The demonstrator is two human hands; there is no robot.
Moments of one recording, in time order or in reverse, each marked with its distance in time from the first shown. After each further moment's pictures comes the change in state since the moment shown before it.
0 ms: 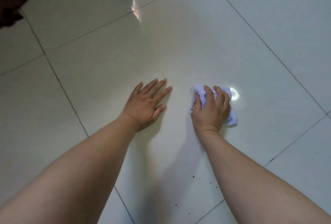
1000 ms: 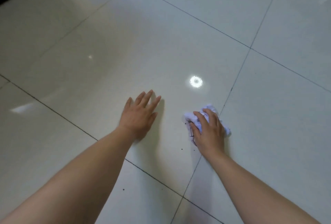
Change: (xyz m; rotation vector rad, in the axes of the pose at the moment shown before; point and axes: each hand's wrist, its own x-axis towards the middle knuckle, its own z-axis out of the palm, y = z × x) left_hand -0.089 0.039 0.007 0.041 -0.147 0.248; right_hand -0.202 0.033 -0.091 -0.102 -0.119 0.211
